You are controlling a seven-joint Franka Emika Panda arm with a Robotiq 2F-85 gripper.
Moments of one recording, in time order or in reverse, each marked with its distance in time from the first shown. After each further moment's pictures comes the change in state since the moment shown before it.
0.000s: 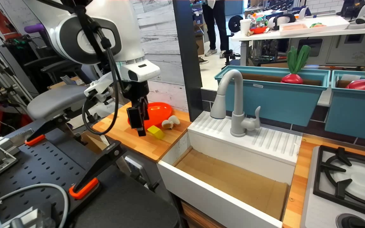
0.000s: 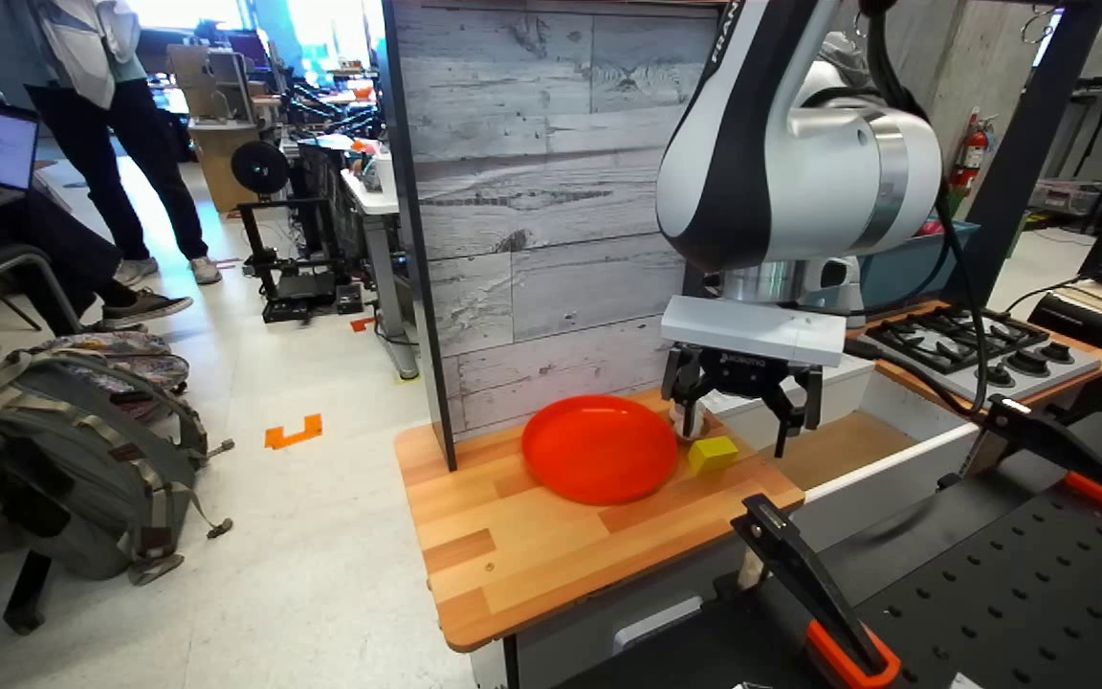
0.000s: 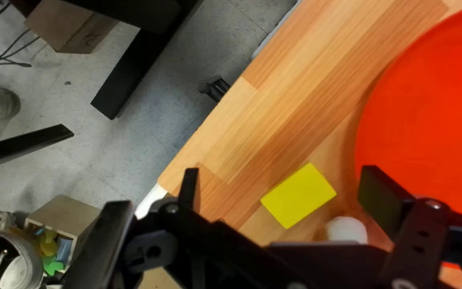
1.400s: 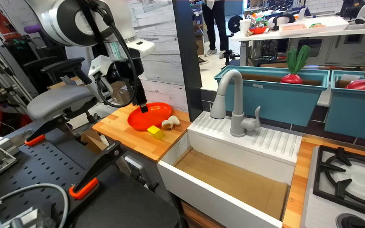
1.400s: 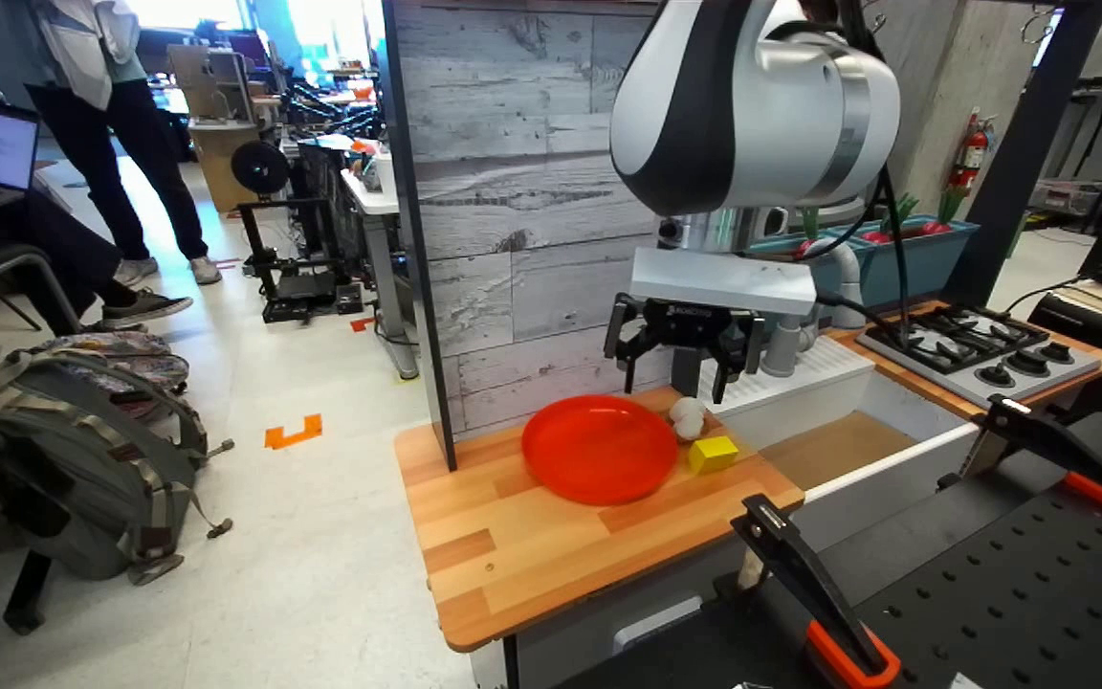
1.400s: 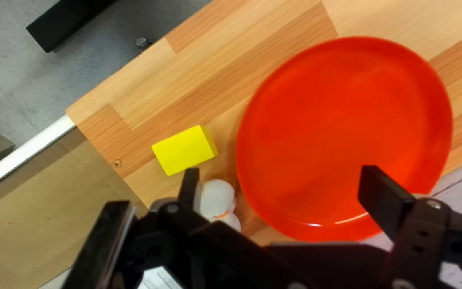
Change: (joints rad) arm -0.007 -0.069 0.068 0.027 -0.076 0.027 -0.193
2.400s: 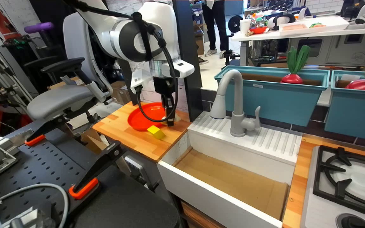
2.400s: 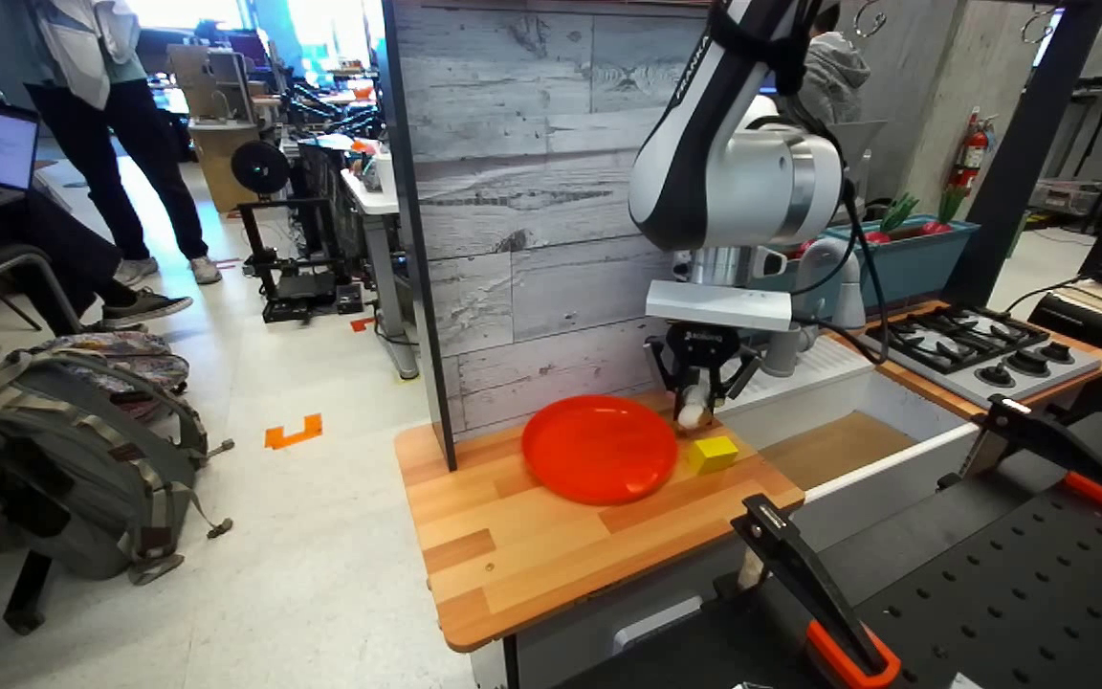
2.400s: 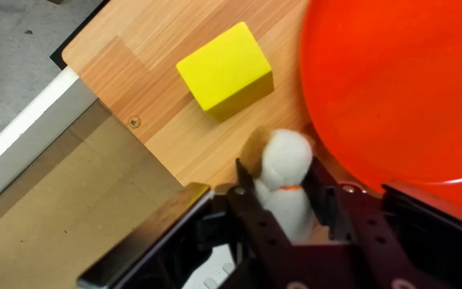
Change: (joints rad) arm -0.125 0.287 -0.016 0.387 0.003 -0.239 0.030
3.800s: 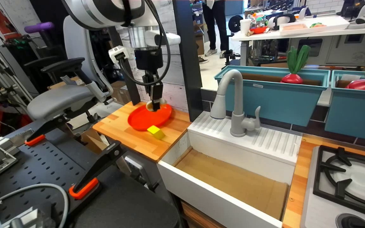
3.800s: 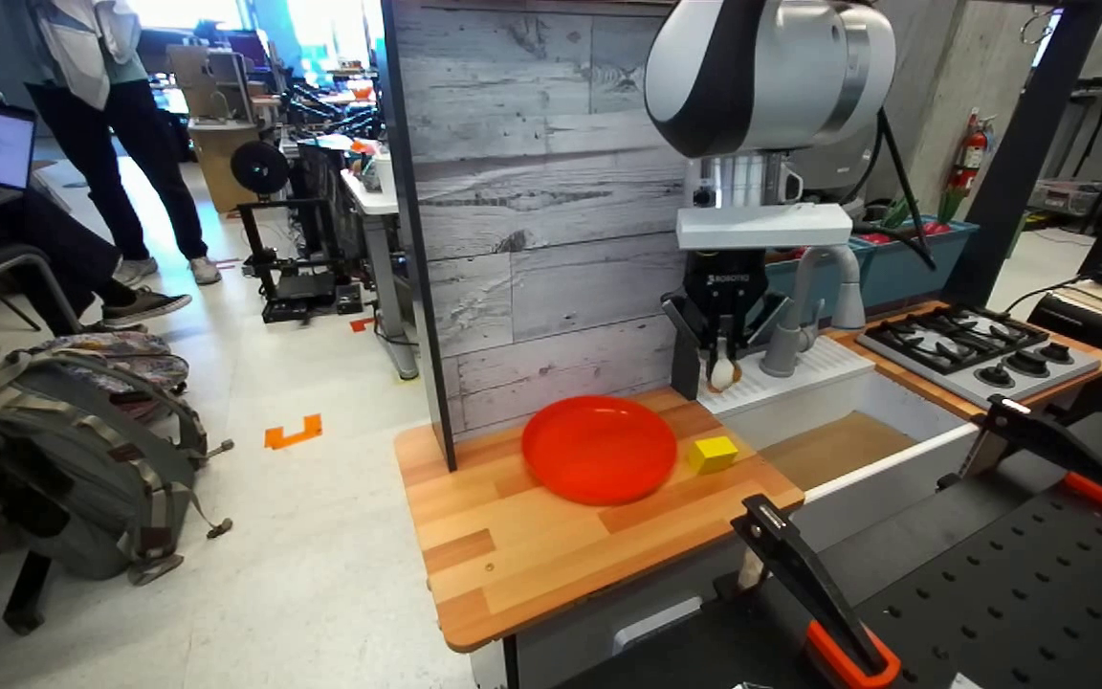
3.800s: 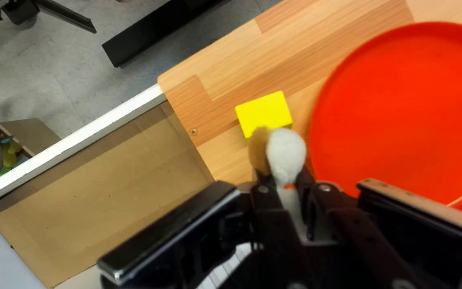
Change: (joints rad) arm 0.016 -0.257 0.001 -0.208 -0.134 -0.099 -0.070
